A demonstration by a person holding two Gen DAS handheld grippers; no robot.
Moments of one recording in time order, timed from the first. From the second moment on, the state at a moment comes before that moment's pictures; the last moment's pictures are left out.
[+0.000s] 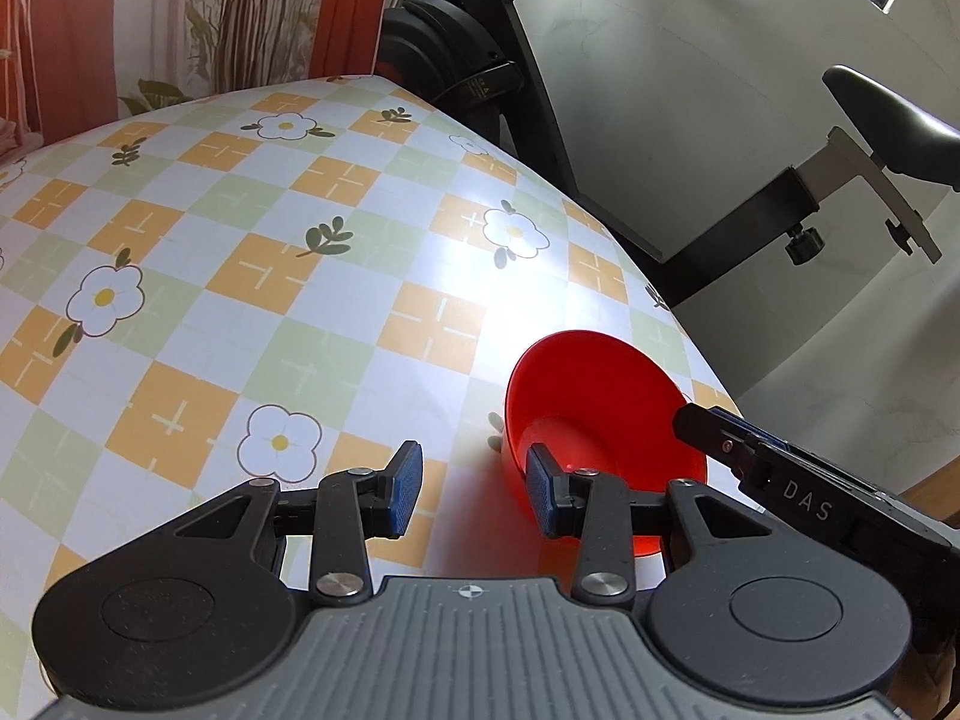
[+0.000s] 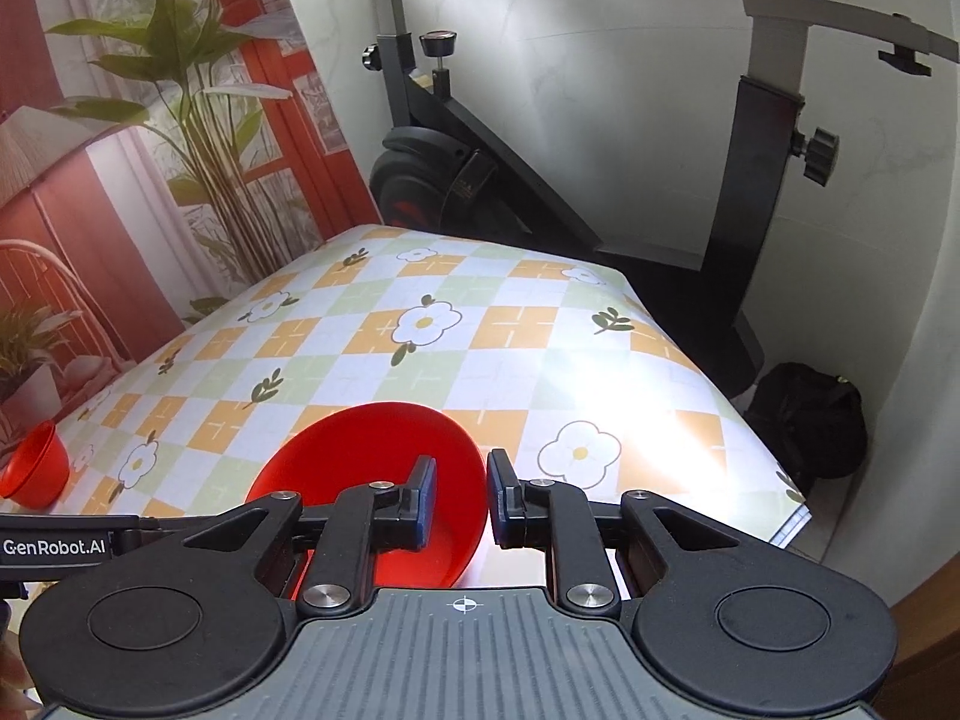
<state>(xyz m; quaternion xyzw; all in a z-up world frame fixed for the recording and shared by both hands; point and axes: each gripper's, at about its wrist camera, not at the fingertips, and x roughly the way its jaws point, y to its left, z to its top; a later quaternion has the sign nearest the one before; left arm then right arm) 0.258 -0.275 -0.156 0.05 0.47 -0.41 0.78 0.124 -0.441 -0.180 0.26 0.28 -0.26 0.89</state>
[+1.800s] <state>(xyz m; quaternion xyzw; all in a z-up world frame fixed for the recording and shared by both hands) 0.301 -0.149 -0.049 -0.06 0.37 -0.36 0.86 0.245 -0.352 -0.060 0.20 0.20 -0.08 0.96</state>
